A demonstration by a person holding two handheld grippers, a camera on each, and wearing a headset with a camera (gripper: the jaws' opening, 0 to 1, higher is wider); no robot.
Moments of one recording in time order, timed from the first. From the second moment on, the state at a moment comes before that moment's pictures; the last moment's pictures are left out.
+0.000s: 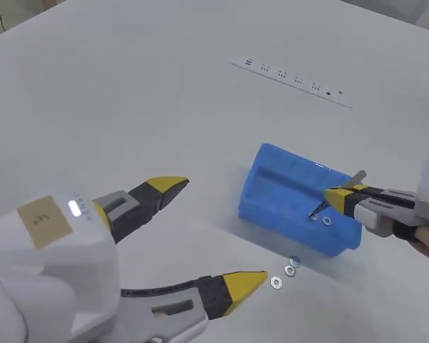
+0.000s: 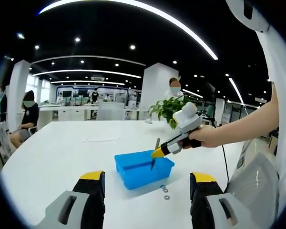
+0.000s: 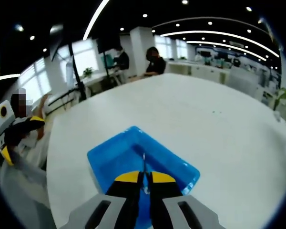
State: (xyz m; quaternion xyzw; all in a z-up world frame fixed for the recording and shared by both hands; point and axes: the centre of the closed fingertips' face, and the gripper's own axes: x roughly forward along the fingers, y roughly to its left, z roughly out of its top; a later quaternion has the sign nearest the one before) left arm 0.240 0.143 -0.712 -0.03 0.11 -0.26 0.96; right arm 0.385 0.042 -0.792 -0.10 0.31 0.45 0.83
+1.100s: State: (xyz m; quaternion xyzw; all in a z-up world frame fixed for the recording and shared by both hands) left arm 0.240 0.147 -0.714 -0.02 0.11 -0.26 0.96; right arm 0.301 0.053 -0.794 -0.10 0.31 0.49 0.81
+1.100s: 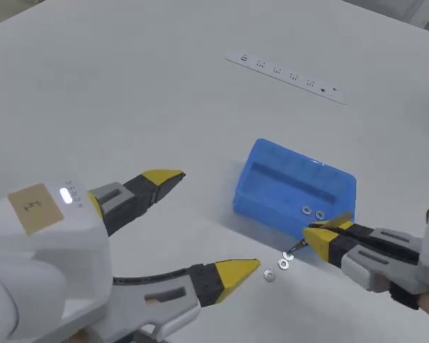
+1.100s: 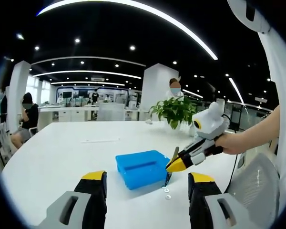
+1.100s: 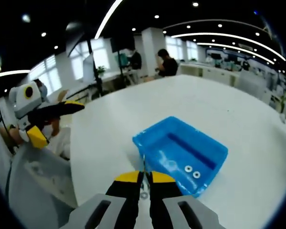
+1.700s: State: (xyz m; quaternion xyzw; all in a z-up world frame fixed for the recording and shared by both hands) left arm 0.240 0.149 -0.713 -0.03 0.11 -0.25 0.96; right arm 0.307 0.048 -0.802 -0.08 0.32 0.45 0.83
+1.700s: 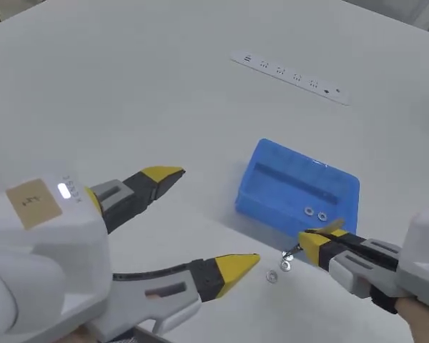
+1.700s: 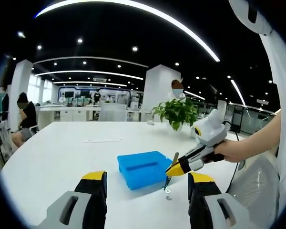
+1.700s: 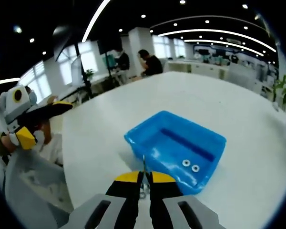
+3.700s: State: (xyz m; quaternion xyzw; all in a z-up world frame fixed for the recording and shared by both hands) left arm 0.241 0.148 -0.716 0.02 0.12 -0.25 0.96; right arm 0.390 0.063 -0.796 -0.10 0.33 0.45 0.82
